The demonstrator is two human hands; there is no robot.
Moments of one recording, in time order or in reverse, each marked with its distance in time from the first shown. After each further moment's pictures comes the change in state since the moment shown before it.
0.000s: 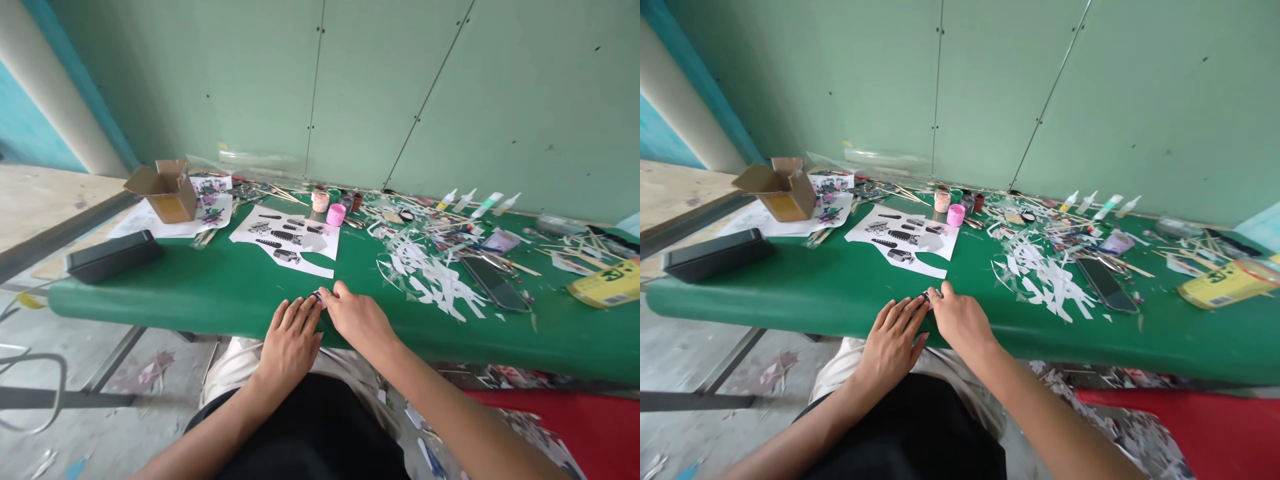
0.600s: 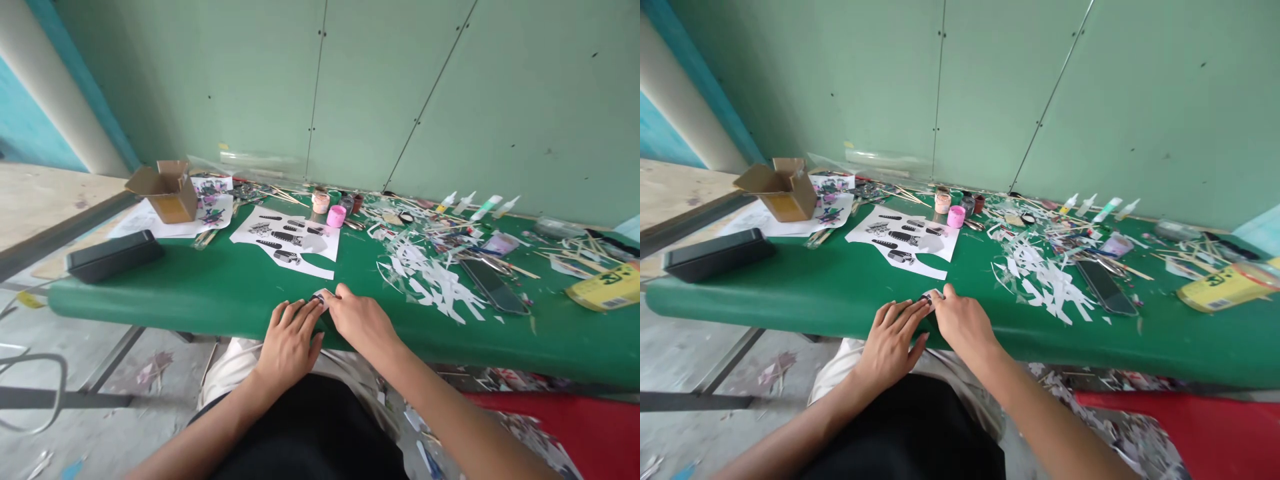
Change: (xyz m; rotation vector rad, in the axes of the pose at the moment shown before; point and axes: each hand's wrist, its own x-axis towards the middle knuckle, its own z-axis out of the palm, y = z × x) left_hand 0.003 -0.003 -0.003 -0.141 0.047 0.007; right_hand -0.004 0.000 -0.008 -0.010 0.001 0.007
